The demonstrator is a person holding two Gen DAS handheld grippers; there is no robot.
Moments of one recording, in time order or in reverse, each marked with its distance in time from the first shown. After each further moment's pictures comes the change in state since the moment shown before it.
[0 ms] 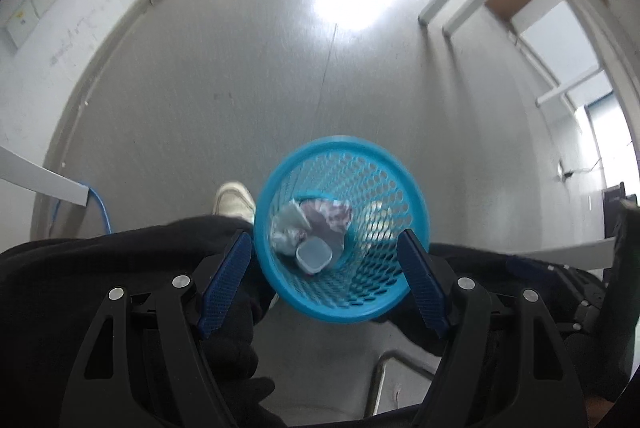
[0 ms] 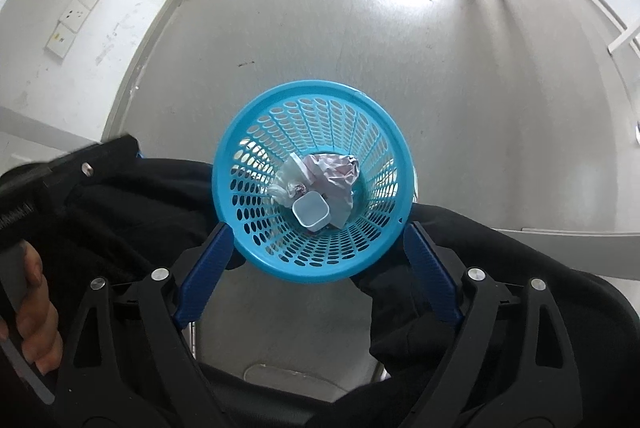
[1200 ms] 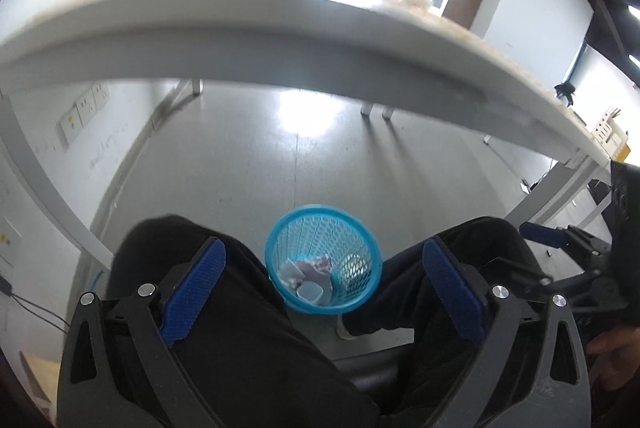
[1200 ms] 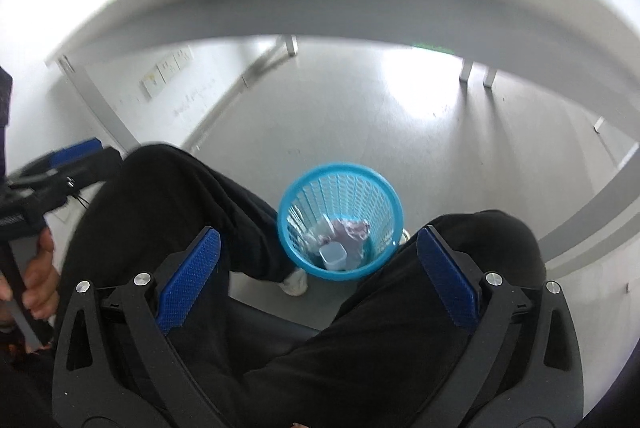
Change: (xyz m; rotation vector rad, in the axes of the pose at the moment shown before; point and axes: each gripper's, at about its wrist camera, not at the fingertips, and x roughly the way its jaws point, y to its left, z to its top) left arm -0.210 -0.026 -0.117 0.224 -0.420 -0.050; right arm -0.211 0.023 -0.132 -0.121 -0.447 0.069
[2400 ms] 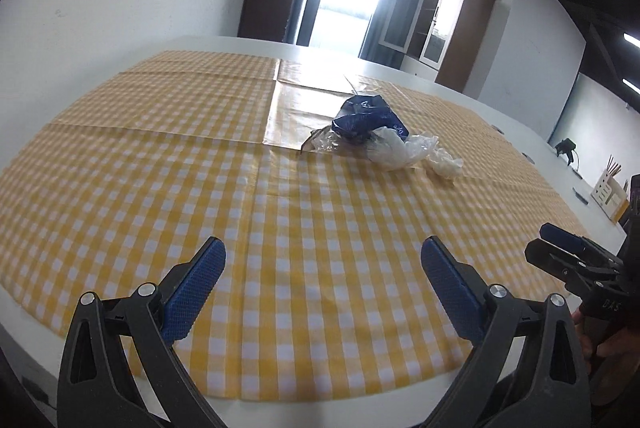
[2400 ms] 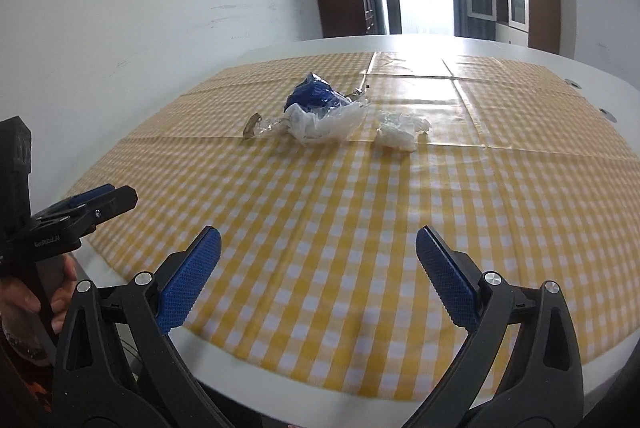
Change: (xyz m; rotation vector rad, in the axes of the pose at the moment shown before) left arm -0.005 0.029 0.224 -0.002 -0.146 -0.025; right arm -0.043 -0.009 0.230 0.074 -0.280 -0.004
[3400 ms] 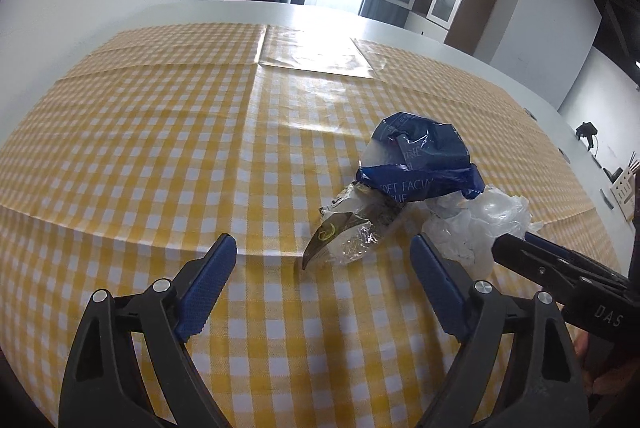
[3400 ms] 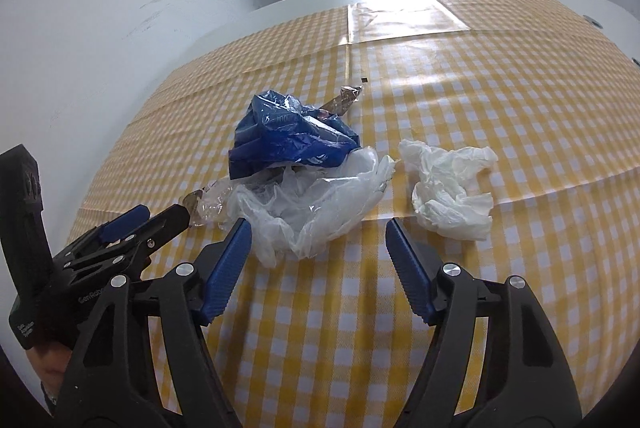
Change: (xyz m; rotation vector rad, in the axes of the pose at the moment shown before) left arm 0.162 0.009 0.104 0.035 0.181 -0.003; right arm 0.159 -0.016 0.093 0.237 0.180 -0.028
